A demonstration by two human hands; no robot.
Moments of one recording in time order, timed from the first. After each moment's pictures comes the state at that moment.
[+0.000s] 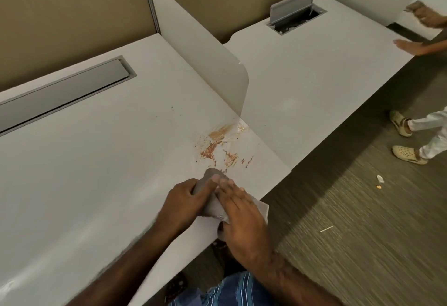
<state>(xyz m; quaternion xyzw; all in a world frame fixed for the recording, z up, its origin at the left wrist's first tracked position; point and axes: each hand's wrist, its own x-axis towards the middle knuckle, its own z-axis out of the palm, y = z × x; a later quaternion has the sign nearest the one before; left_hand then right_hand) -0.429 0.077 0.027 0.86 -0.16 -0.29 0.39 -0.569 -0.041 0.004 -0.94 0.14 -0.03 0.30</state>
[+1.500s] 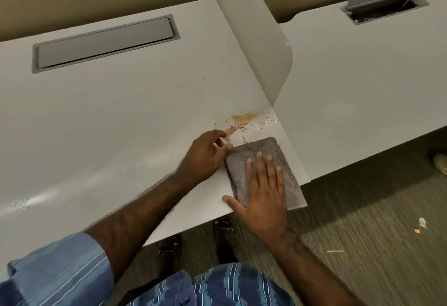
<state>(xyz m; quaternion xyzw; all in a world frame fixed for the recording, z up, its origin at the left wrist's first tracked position) -0.395 0.021 -0.025 0.89 -0.18 -0.14 0.40 -0.553 -0.126 -0.050 -0.99 0.11 0.05 0.11</state>
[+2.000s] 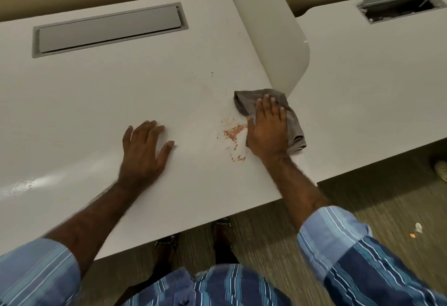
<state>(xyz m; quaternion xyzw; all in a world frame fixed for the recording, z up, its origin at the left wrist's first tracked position) -0.374 0.169 -0.075 0.97 -0.18 0.10 0.15 -0.386 -0.167 -0.048 -0.99 0.13 0.01 0.08</state>
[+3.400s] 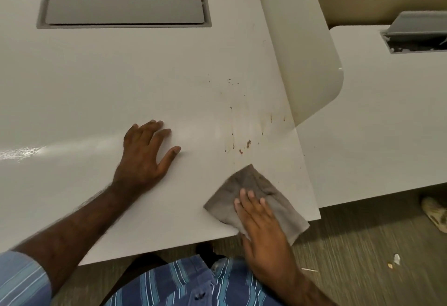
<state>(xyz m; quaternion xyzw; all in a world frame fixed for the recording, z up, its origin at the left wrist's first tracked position) -0.370 0.170 -0.077 0.96 -0.16 0.11 0.17 -0.561 -0.135 -0.044 -0.97 -0.11 0.07 0.21</state>
